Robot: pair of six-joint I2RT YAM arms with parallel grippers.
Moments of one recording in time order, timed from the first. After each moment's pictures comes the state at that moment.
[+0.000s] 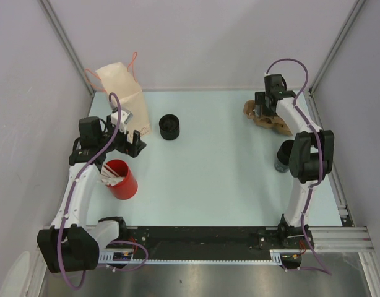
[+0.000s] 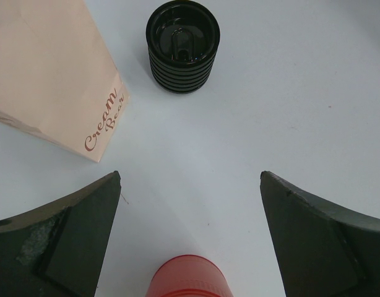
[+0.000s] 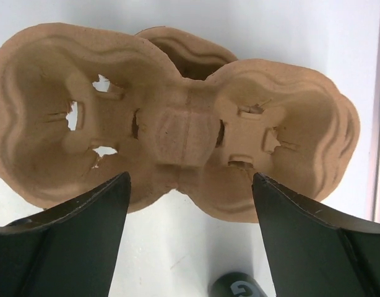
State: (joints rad) left arm 0.08 1.07 0.91 -0.43 0.61 0.35; right arm 0.11 1.99 1.72 -0.62 0.25 0.04
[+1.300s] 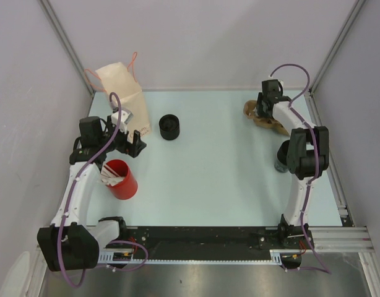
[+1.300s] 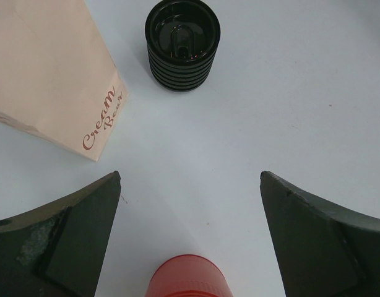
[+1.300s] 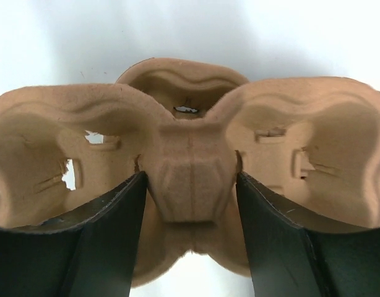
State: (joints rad) left arm 0.08 1.08 0.91 -0.43 0.61 0.35; right arm 0.10 2.05 1.66 -0.45 0.31 0.23
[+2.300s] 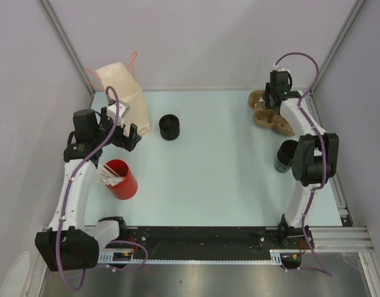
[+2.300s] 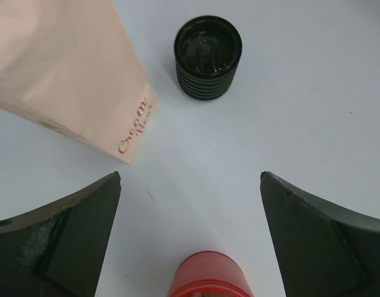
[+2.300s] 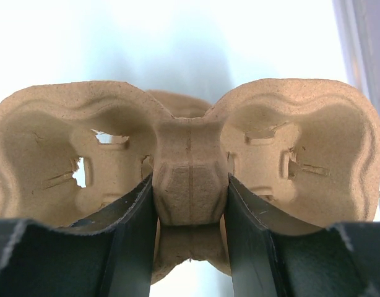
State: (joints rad) left arm 0.08 1.08 1.01 -0.50 0.55 0.39; right arm 0.09 1.96 1.67 -0.44 0.31 0.13
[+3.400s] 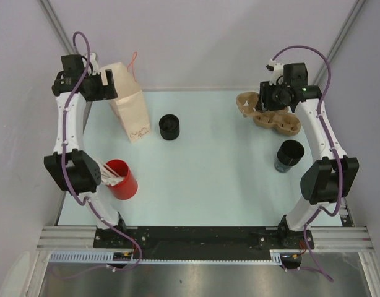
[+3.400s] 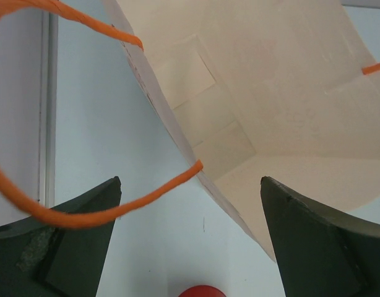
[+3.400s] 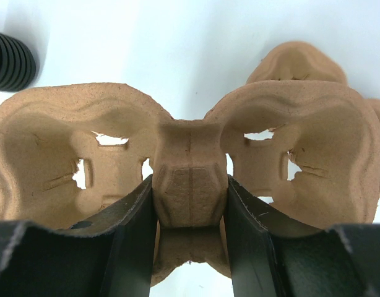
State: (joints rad) left arm 0.19 1.81 1.98 -0.88 0.17 0.04; right arm 0.08 1.70 1.76 -0.80 -0.26 -0.04
